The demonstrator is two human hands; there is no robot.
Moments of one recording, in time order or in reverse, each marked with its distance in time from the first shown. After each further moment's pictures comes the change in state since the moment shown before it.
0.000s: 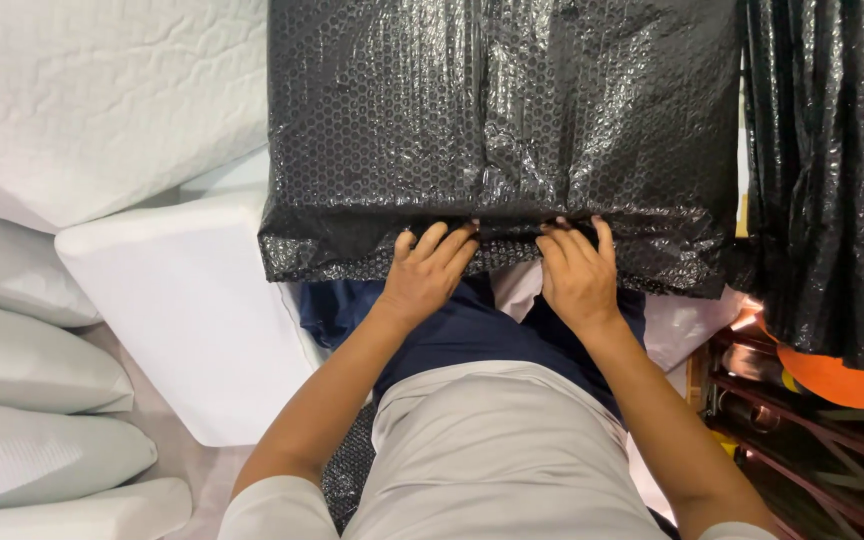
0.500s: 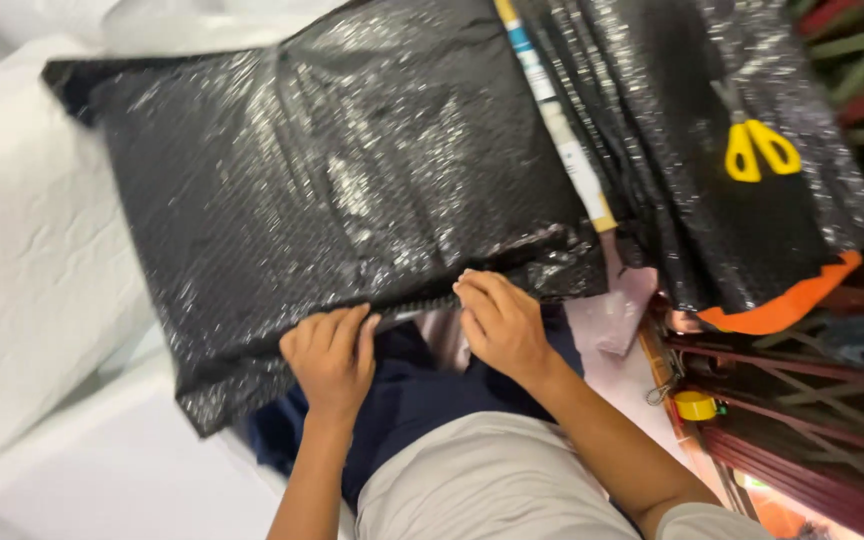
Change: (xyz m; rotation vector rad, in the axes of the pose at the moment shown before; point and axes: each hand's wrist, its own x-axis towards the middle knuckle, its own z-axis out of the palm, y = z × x) left_hand 0.068 -0.003 -0.047 -0.259 0.107 -0.179; right_hand 0.035 -0.006 -0.053 0.120 0.175 0.303
